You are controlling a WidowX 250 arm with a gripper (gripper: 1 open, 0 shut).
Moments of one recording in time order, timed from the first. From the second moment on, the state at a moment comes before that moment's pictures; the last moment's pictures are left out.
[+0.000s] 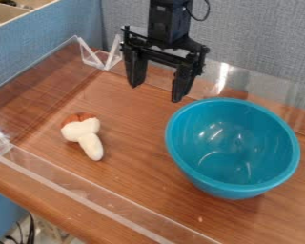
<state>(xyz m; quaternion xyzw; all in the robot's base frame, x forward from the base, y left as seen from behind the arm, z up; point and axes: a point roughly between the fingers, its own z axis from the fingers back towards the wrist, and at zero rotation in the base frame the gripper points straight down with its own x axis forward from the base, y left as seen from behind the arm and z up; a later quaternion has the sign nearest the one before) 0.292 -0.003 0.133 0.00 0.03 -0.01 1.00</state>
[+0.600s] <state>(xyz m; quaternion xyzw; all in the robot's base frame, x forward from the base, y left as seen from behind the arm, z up) 0.256 0.080 0.074 -0.02 0.04 0.16 0.99</state>
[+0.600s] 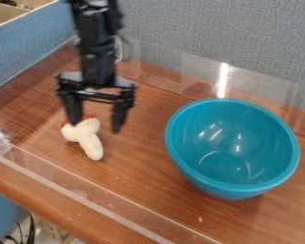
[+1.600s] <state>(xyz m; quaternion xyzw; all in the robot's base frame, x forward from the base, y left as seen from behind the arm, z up) 0.266 0.092 0.032 -0.03 0.01 0.38 0.93</state>
